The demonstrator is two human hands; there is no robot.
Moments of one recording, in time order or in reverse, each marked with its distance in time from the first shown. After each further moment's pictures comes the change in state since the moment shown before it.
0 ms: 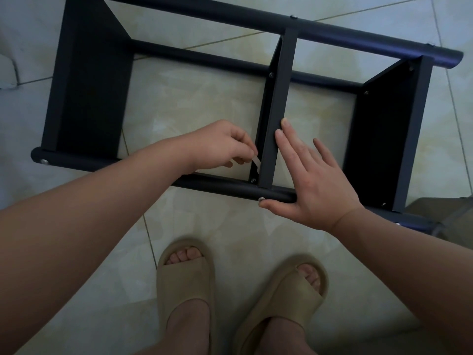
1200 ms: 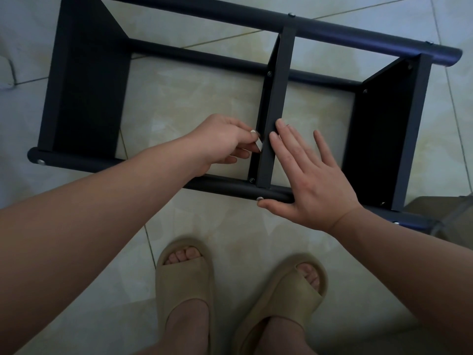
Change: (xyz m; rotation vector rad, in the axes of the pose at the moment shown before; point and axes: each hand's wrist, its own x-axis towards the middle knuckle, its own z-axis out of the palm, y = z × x) left_hand 0.009 0.006 0.013 -0.345 0.188 -0.153; right_hand 0.002 0.001 0.001 -0.113 0.071 -0.051
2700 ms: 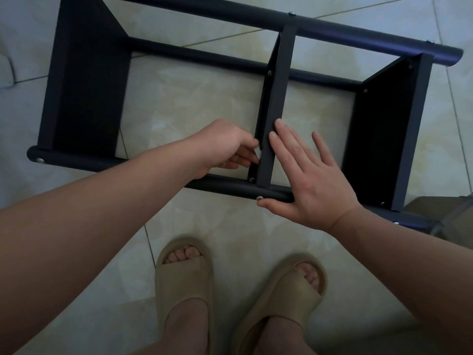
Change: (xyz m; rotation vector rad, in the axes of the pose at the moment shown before) left_hand -0.009 0.002 0.003 0.045 -0.095 -0.049; right_hand 0.000 0.000 -0.001 0.032 0.000 -0.003
